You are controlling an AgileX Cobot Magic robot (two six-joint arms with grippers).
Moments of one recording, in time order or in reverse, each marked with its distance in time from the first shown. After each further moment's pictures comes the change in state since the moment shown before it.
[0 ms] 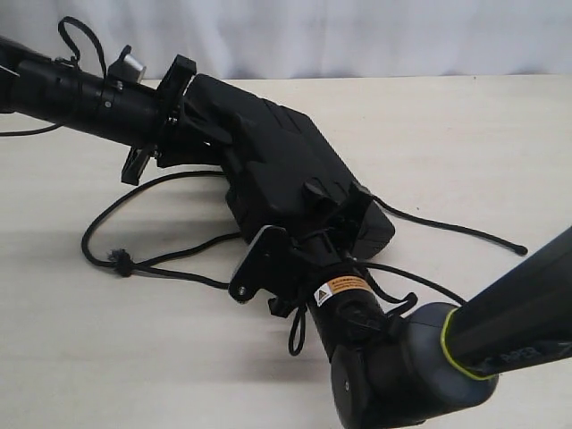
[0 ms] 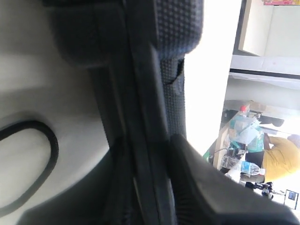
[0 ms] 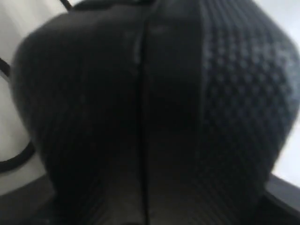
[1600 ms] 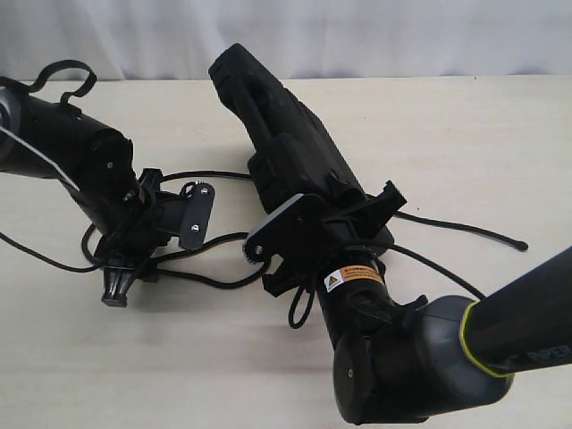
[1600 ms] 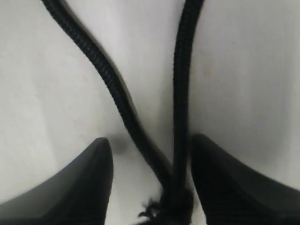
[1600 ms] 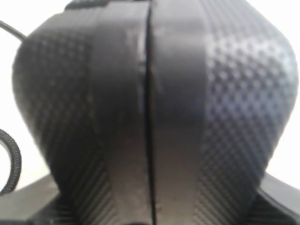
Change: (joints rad) left arm -0.326 -0.035 0.231 1.381 -0.480 0.633; right arm 0.000 -0.052 -0.002 0.109 -0.007 0.232
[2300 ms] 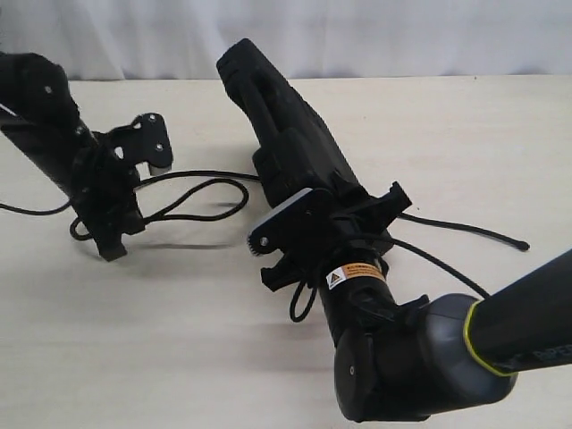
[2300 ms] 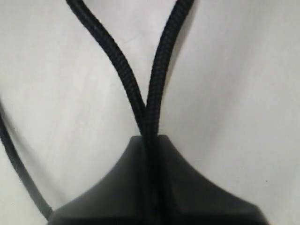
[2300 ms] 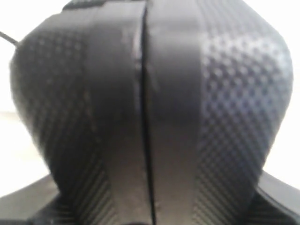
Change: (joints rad) left arm 0.167 -0.084 -0.085 -0.278 0.141 -0.049; right arm 0.000 -0.009 0.000 0.008 0.006 0.061
